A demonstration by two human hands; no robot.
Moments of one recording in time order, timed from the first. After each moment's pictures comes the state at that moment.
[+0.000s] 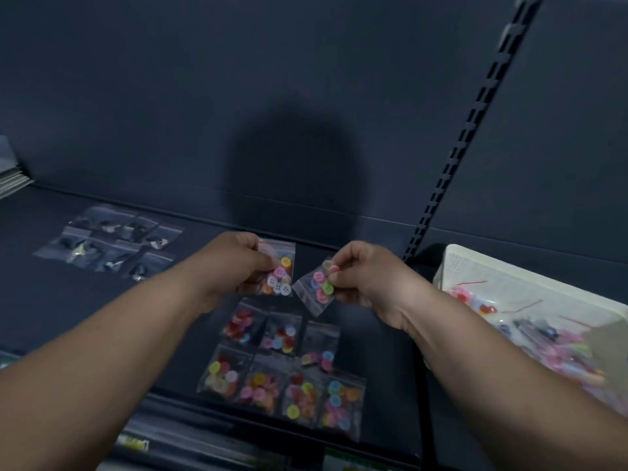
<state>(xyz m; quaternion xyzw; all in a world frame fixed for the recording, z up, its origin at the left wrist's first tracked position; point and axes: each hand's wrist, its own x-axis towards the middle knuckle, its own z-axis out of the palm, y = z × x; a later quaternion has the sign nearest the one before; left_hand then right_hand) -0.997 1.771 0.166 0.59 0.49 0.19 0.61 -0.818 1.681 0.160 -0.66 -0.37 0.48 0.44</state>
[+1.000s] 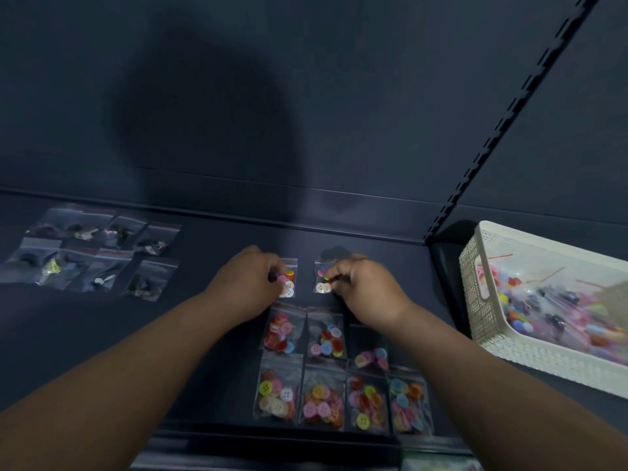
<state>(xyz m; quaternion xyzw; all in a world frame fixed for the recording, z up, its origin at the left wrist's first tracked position) -1.026 1.837 0.088 0.87 0.40 0.06 0.29 -0.862 1.722 0.095 -0.80 -0.53 0.20 0.21</state>
